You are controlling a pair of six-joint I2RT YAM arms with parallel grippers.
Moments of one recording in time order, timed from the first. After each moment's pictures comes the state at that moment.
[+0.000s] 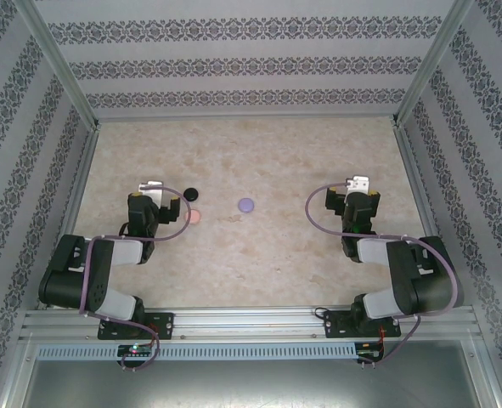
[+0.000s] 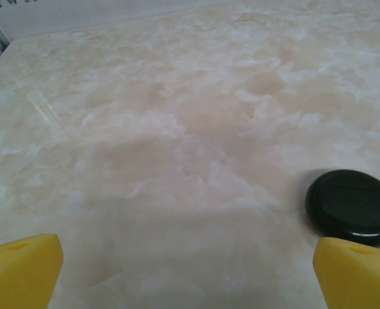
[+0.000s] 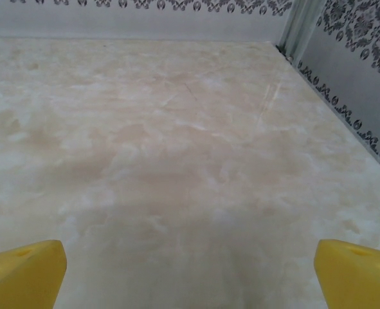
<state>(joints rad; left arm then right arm) -0.07 1.46 0.34 0.71 -0.13 0.07 0.10 1.43 0.32 0.74 0.31 0.04</state>
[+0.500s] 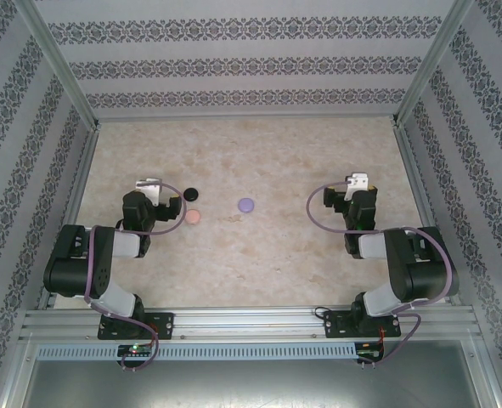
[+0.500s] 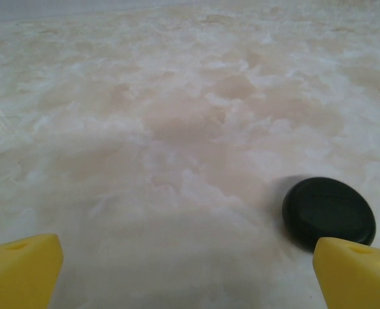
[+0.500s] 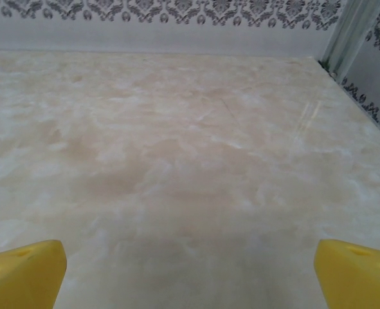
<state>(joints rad) 0.01 1.55 0.38 0.75 0.07 0.05 0.03 1.51 0.36 0.84 0.12 0.01</state>
